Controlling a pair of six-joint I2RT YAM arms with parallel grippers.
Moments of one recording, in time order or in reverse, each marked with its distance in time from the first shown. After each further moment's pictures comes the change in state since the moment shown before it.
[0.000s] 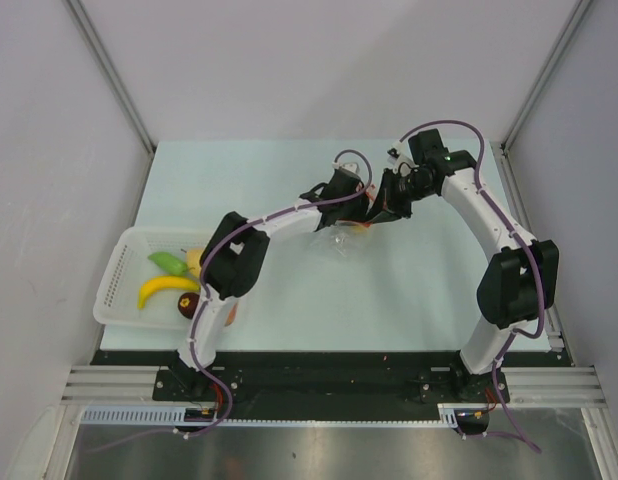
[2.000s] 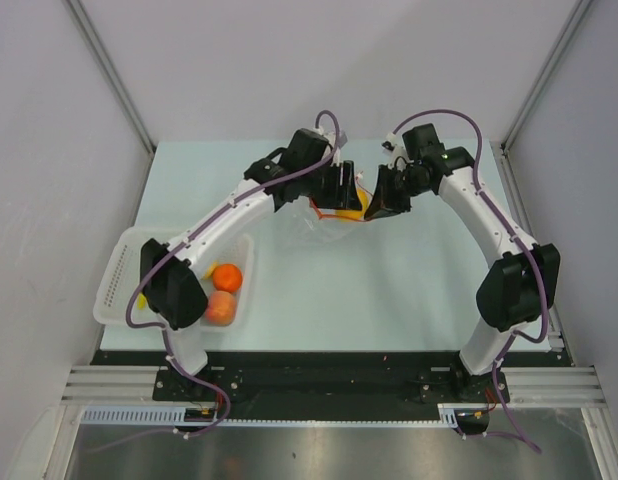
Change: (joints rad) left arm 0.025 -0.445 0.039 -0.444 0.248 0.137; right arm 0.039 -0.010 0.052 0.002 0.116 -0.084
